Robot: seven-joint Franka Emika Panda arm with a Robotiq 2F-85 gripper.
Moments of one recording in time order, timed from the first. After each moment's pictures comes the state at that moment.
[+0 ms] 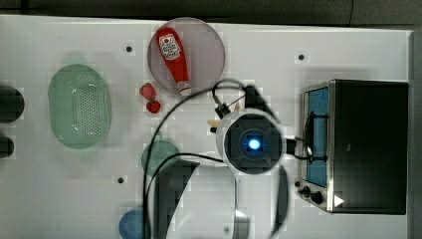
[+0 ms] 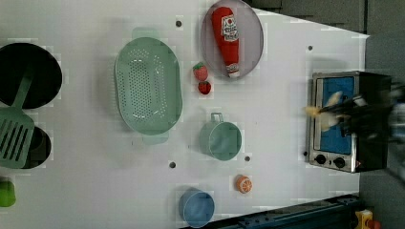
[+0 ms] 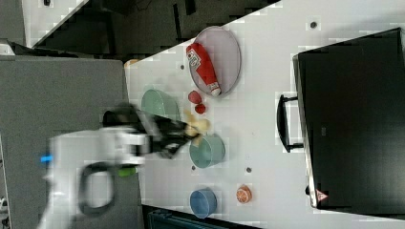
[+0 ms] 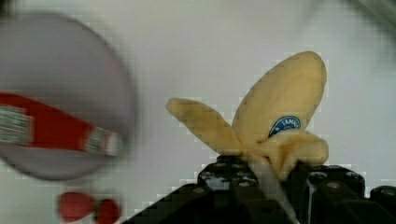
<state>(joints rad) -0.01 -0.19 -0.05 -2.25 -0.05 0.56 0.14</state>
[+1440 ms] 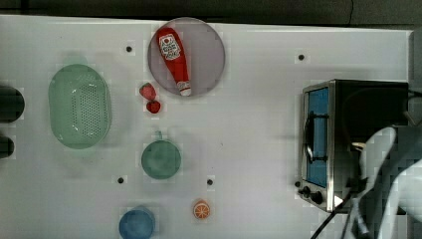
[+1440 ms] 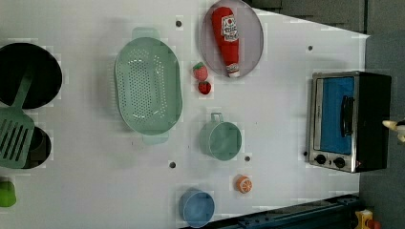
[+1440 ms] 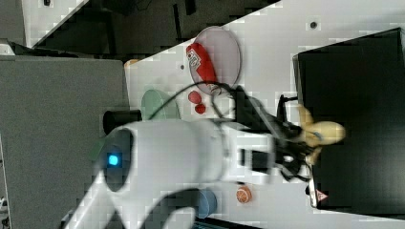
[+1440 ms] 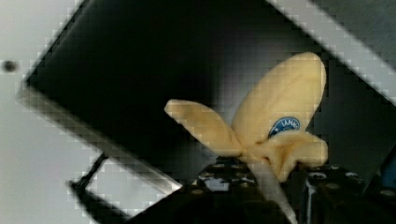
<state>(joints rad) -0.10 0.18 -0.61 -1.86 -0.03 0.45 -0.49</state>
